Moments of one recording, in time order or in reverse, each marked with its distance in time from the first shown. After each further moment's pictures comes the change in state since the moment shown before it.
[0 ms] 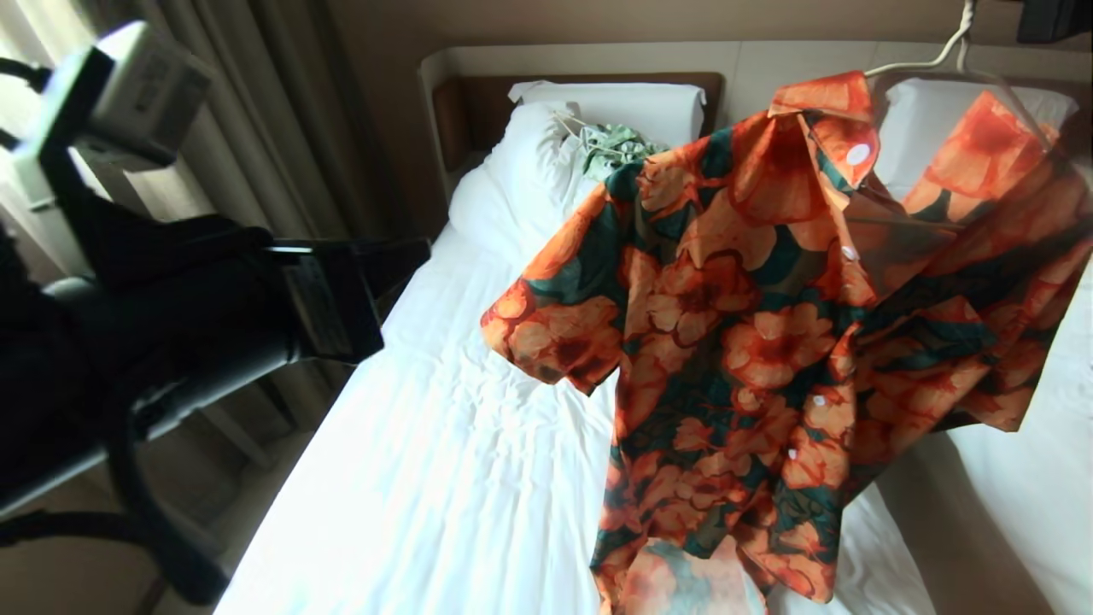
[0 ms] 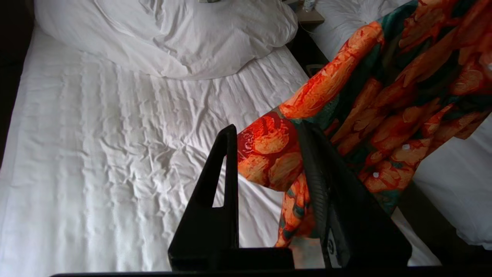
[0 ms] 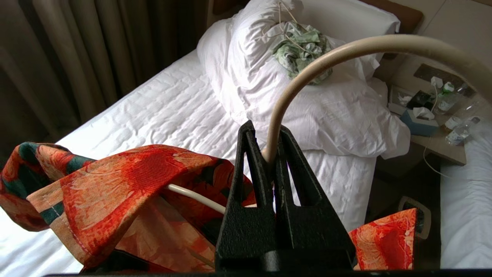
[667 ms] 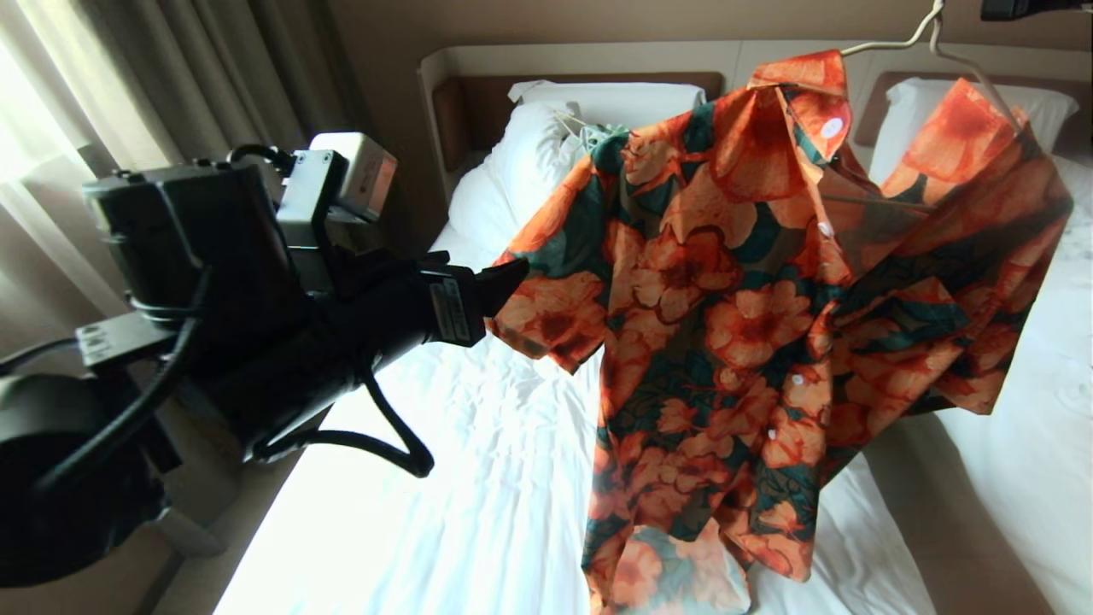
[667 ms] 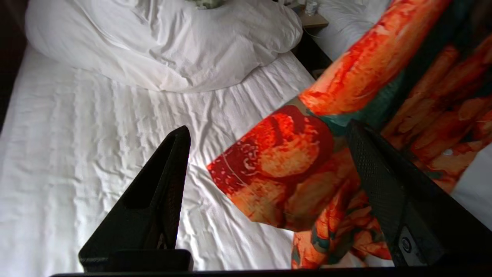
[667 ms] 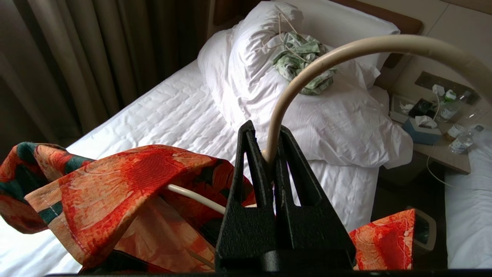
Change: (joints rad) left arm 0.192 0.271 0.058 -0.365 -0.212 0.066; right arm 0.000 0.076 -0.108 0.008 0.006 0.009
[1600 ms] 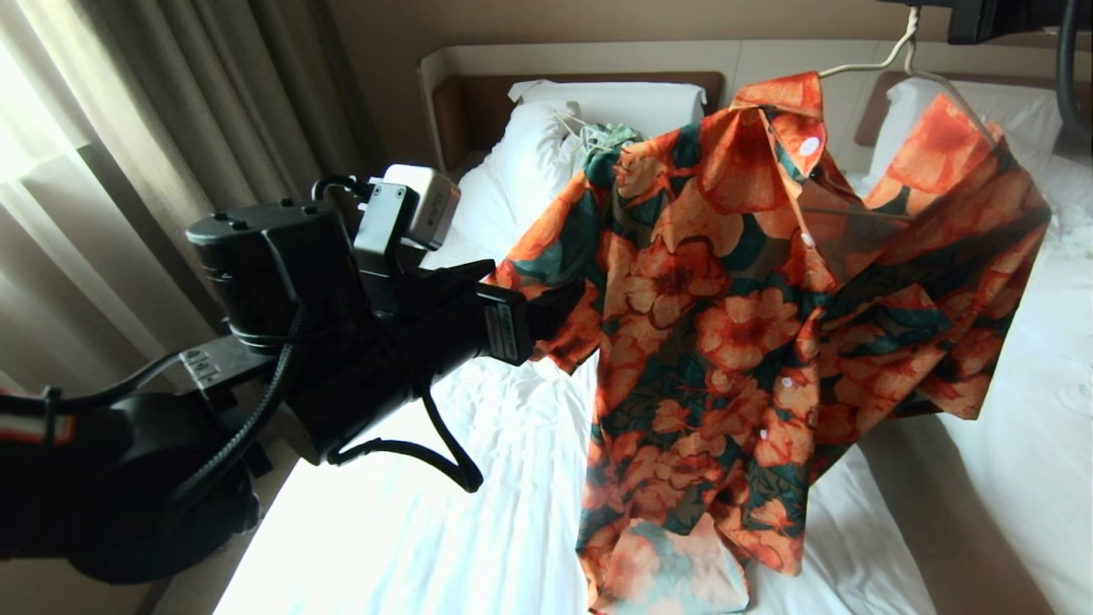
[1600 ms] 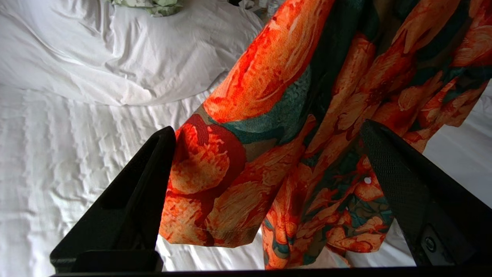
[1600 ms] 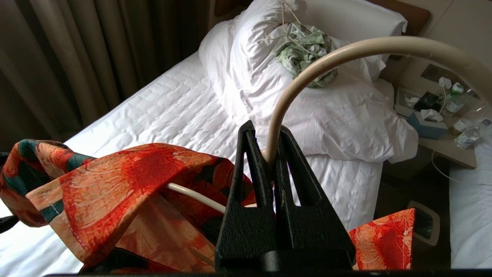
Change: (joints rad) left arm -0.042 0.102 0.015 -0.140 -0.098 0.027; right arm 0.003 0.030 -0.002 -0.002 -0.002 -0.001
